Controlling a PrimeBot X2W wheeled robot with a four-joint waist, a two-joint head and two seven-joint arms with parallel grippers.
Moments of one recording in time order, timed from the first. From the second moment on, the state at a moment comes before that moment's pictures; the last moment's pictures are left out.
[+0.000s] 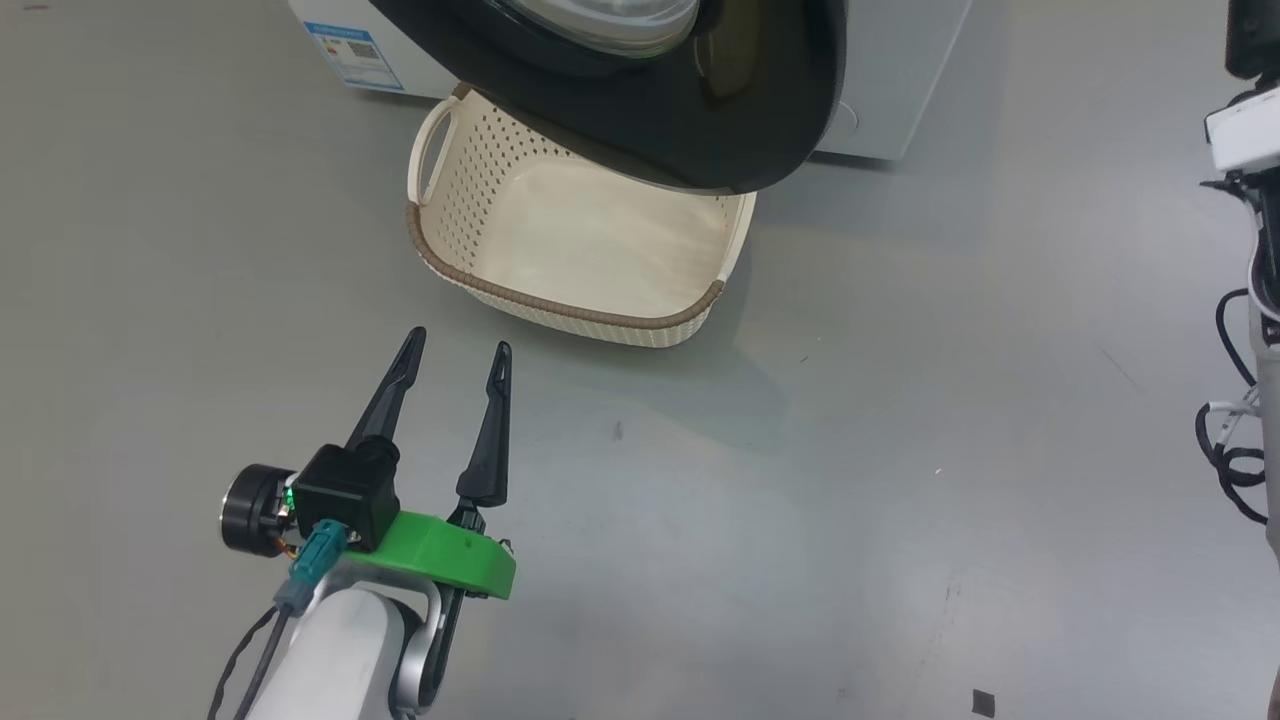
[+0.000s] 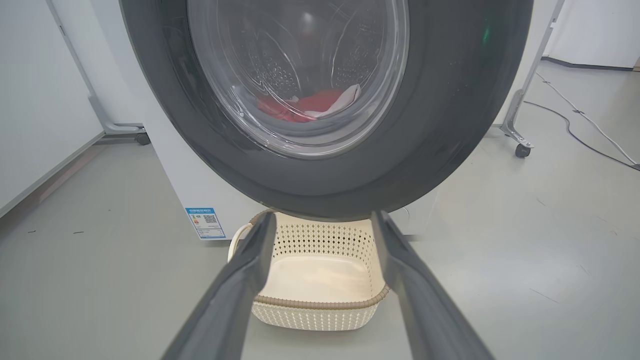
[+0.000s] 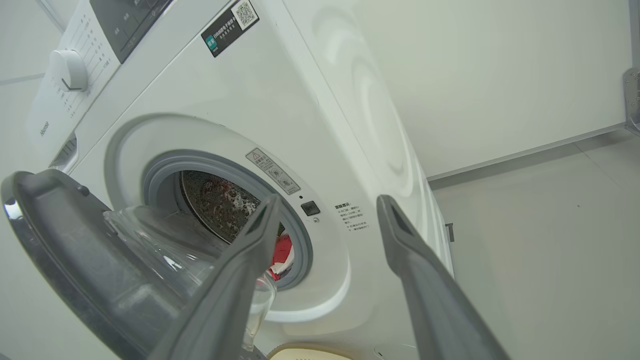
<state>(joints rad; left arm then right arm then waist) -0.25 0.04 -0.36 0.18 -0.32 0.07 -0.25 -0.65 -0.28 0.08 0.15 0.83 0.07 0.04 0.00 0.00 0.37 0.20</state>
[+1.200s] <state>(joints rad) -0.31 0.03 -0.44 0.19 -0.39 0.10 -0.25 -0.92 -0.13 -0.06 0.40 1.49 -0.11 0.64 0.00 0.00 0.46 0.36</state>
